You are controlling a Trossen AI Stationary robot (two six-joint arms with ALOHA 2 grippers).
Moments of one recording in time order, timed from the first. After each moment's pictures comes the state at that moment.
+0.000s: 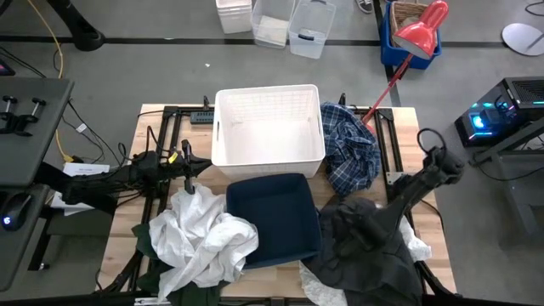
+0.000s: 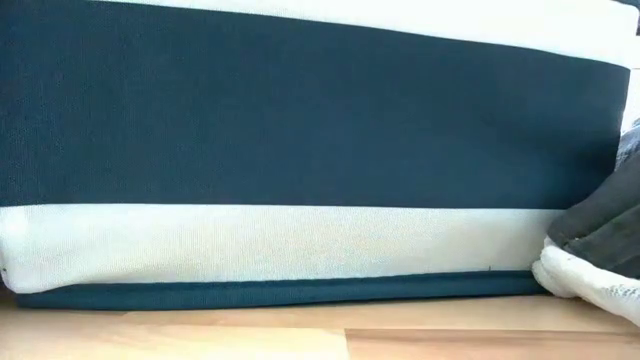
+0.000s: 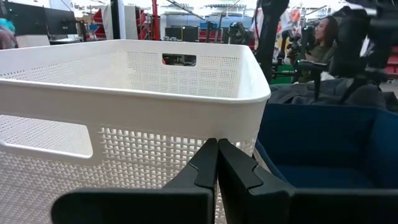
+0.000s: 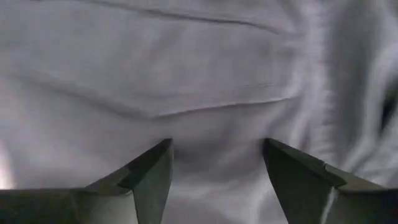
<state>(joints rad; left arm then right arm) 0.16 0.01 0.01 0.01 -0.06 -0.02 0.70 1.67 1.33 -1.32 -0.01 0.98</state>
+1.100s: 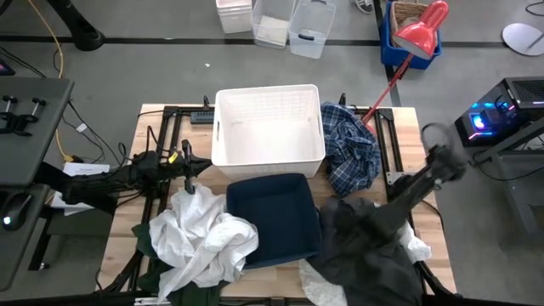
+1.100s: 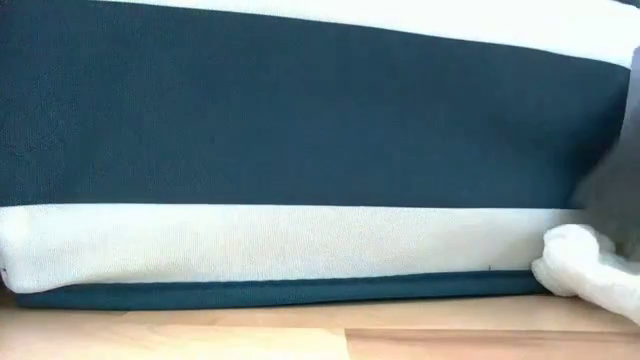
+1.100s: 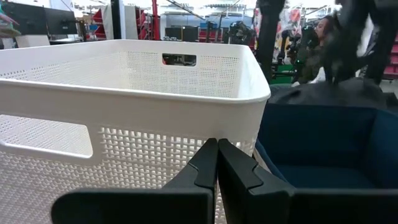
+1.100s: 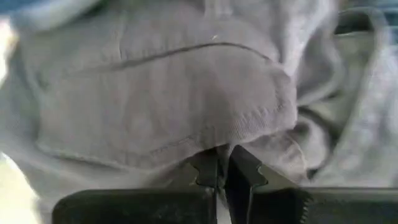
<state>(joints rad) 0.16 0.01 0.01 0.01 -0.06 -0.02 0.69 1.57 1.41 -1.35 0.09 1.26</state>
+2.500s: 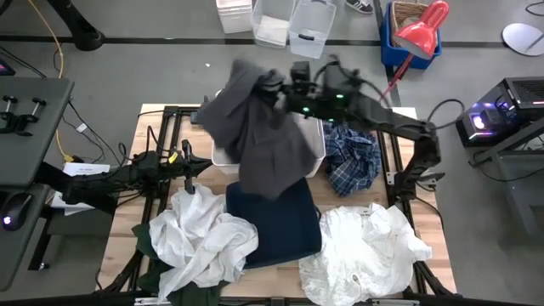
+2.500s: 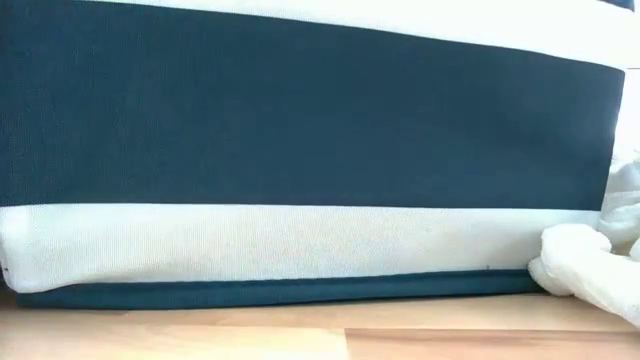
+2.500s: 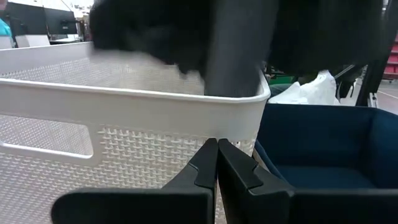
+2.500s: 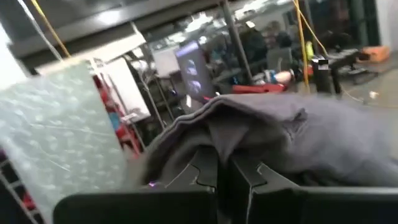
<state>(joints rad) 0.16 0.01 0.01 0.01 -0.06 -0.02 -0.12 1.76 2.09 -0.23 0.17 0.34</state>
